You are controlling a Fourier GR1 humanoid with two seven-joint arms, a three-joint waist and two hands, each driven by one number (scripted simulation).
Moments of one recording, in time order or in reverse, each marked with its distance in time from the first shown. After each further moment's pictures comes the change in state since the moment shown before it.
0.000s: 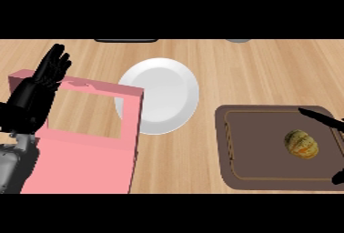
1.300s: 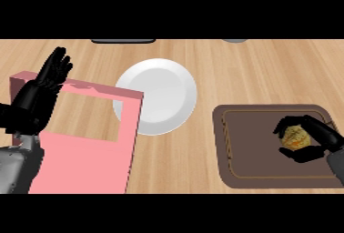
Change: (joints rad) left arm 0.014 -0.083 0.069 0.014 -0.078 -0.062 -0.005; right arm -0.142 0.247 -0.012 0.305 0.132 -0.263 -0.108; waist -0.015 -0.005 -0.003
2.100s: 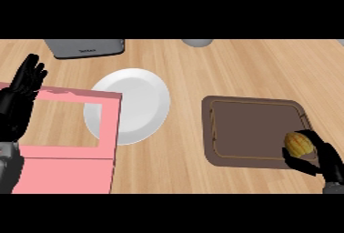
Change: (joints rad) left arm 0.069 0.054 0.076 0.009 -0.024 0.046 0.013; right arm 0.236 0.147 -0.213 -0.067 -0.074 -0.545 0.469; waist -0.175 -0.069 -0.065
